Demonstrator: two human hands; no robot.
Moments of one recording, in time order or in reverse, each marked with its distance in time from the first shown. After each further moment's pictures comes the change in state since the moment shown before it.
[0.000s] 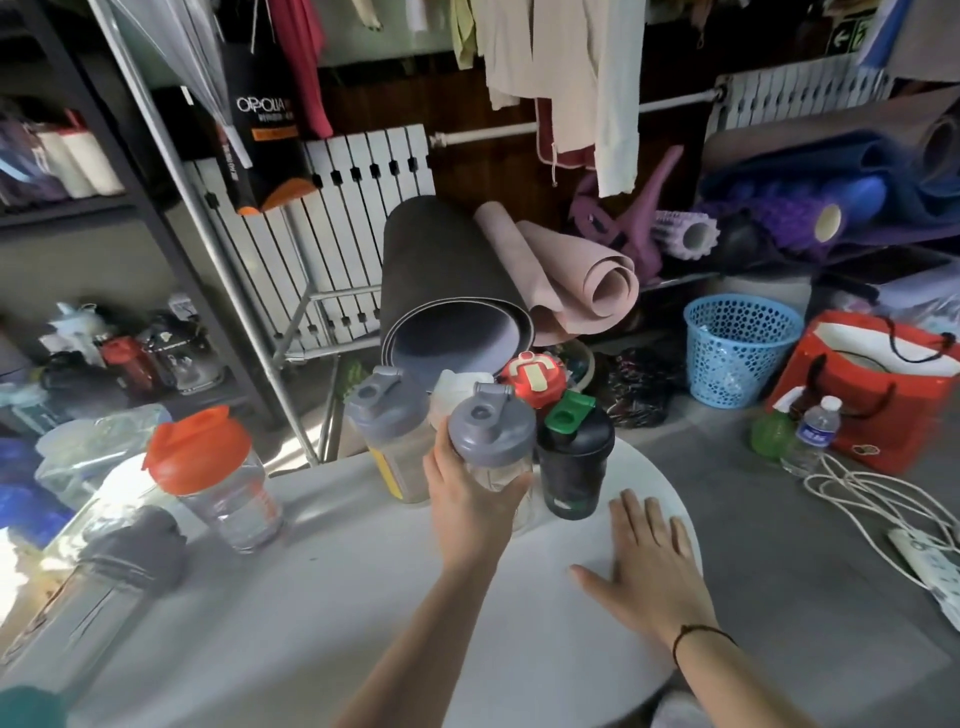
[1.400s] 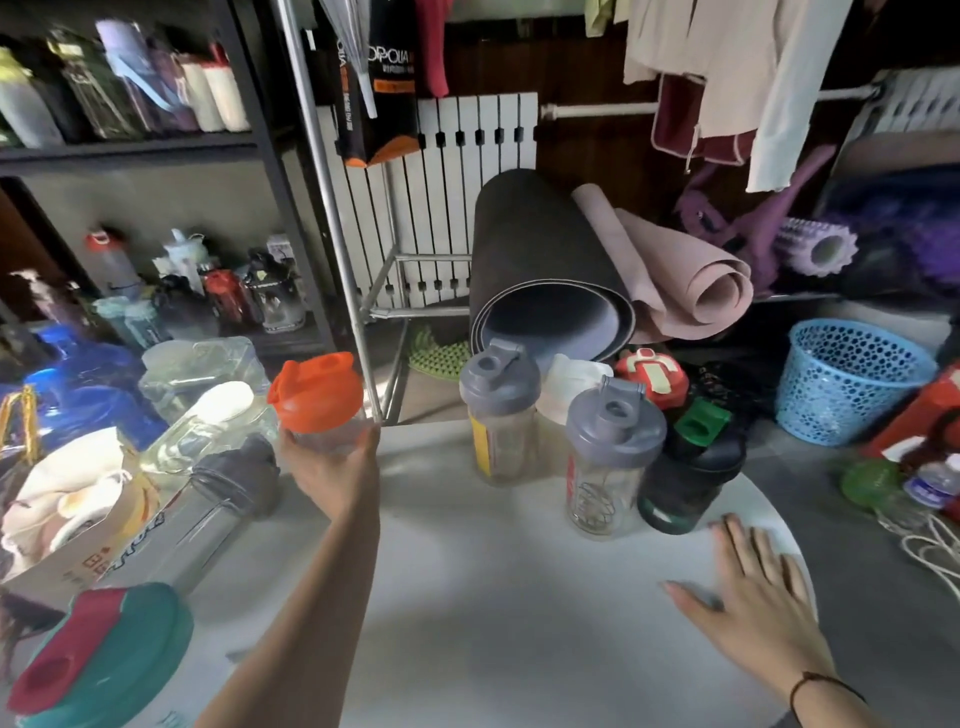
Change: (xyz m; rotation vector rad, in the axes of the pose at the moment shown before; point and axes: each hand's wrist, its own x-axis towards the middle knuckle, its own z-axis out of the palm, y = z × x) left_hand 0.087 -0.110 -0.166 -0.194 0.709 -0.298; right_hand 0.007 -0.005 0.005 -0.120 -0.021 0.074
